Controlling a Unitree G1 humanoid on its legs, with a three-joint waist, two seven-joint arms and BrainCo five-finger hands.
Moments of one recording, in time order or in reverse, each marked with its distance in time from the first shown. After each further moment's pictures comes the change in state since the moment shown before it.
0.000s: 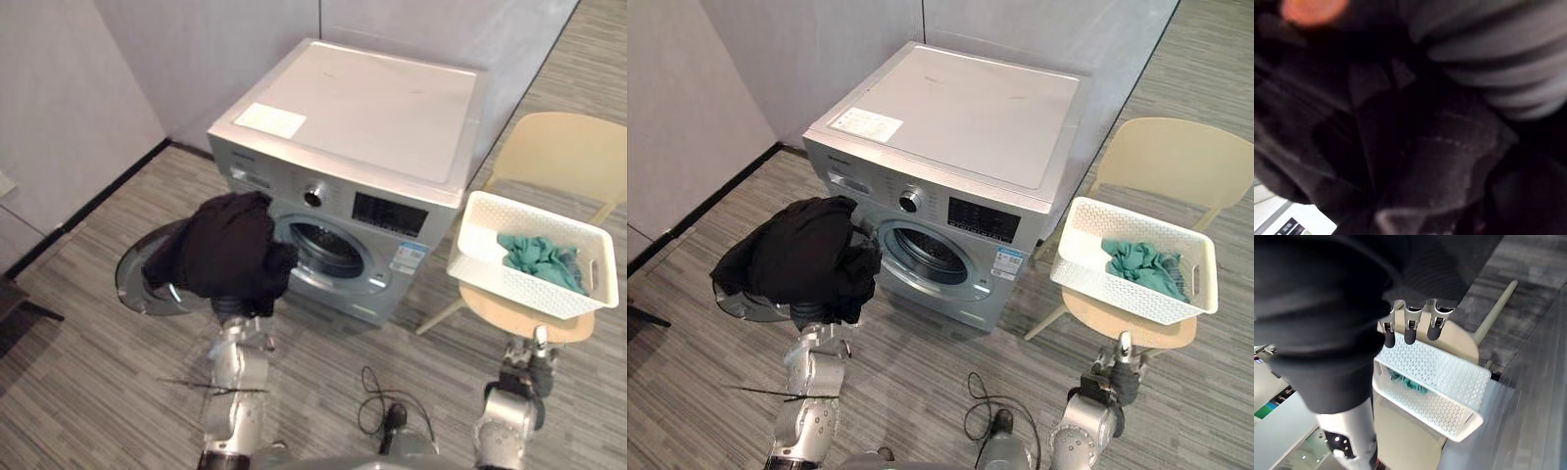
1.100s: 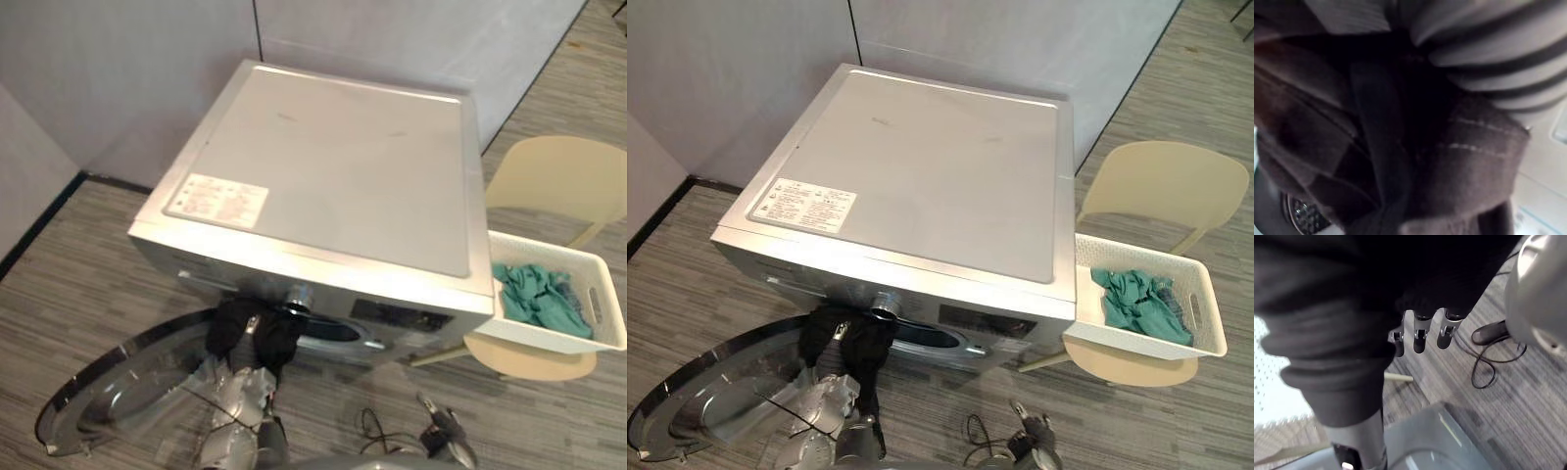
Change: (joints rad) left arm 0.002 0.135 -0.077 0.557 -0.077 0.004 -0.196; right arm -0.101 -0.053 0.160 0.760 -0.492 0.169 0.065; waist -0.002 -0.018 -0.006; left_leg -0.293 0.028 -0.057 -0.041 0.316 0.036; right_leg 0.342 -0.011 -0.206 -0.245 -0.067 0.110
